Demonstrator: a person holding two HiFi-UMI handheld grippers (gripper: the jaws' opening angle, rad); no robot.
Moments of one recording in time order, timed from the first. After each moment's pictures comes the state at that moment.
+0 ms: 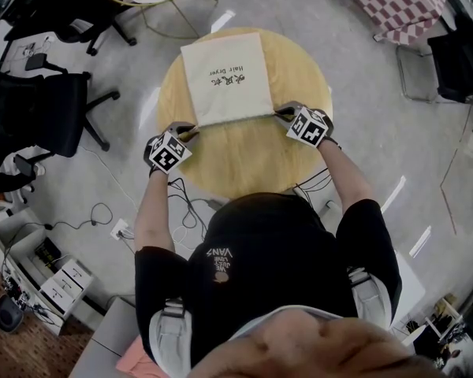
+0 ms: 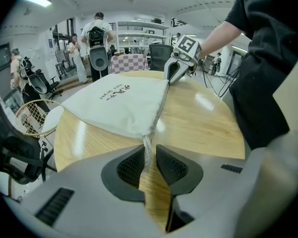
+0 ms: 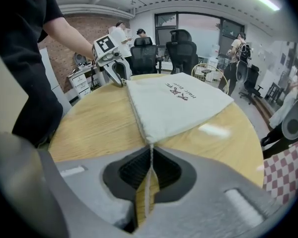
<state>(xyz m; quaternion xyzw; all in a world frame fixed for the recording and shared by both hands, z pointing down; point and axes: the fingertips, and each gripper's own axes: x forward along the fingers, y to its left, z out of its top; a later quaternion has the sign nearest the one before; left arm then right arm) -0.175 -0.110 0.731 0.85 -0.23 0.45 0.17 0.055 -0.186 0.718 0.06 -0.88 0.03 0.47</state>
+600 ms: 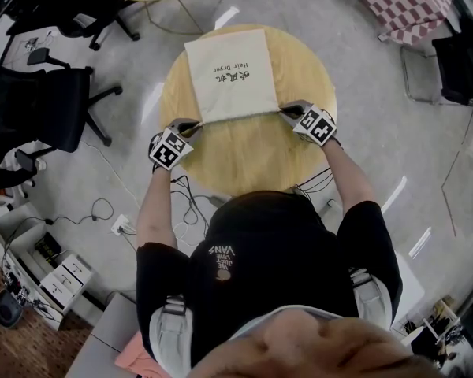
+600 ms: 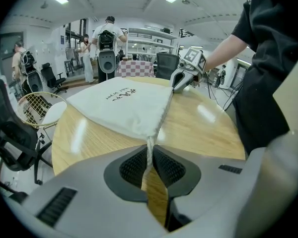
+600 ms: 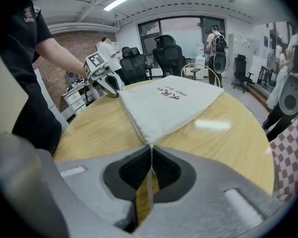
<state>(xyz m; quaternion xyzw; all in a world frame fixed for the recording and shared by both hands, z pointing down) -0.172 -0.118 0.722 0.86 -0.25 0.40 0.19 0.058 -0.190 0.720 0.10 -0.90 0.12 0.42</state>
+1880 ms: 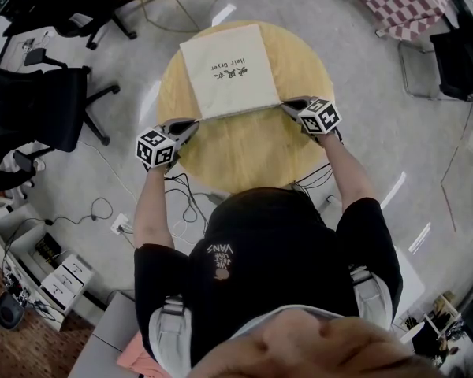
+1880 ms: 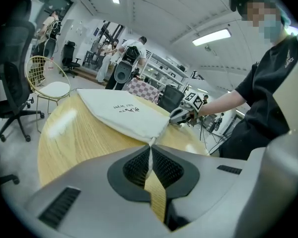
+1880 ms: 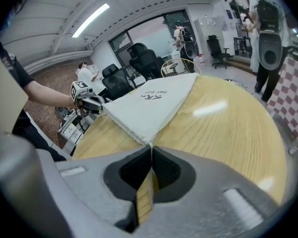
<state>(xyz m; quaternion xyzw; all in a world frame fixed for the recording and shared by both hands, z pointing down) -0.174 -0.126 0.687 0.88 -0.28 0.20 0.33 0.074 -0.206 0.719 0.16 -0.88 0.27 0.36</state>
